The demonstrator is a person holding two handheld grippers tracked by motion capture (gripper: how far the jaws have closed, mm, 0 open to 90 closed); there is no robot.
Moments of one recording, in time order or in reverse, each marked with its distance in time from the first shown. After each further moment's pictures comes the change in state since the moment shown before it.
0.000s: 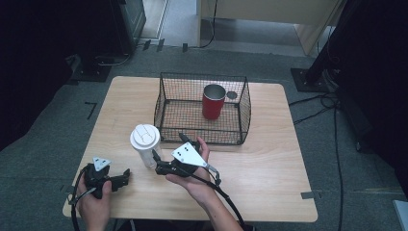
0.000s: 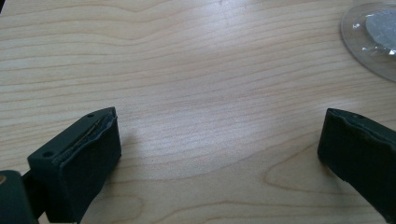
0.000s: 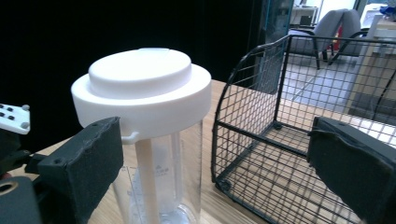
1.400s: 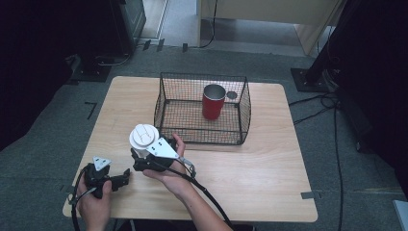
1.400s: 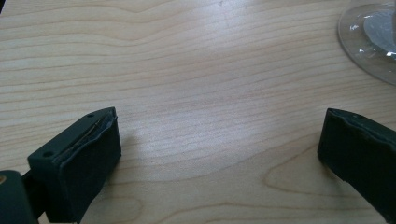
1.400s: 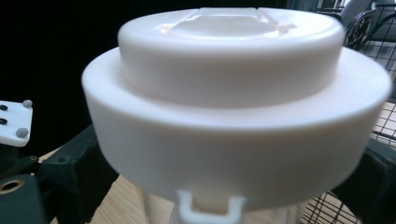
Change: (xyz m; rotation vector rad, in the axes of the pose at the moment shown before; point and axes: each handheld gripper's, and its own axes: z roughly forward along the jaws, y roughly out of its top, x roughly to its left) left arm 0.000 0.001 0.001 0.000 0.001 -0.002; right arm 0.037 -0.011 0.062 0.057 0.057 0.008
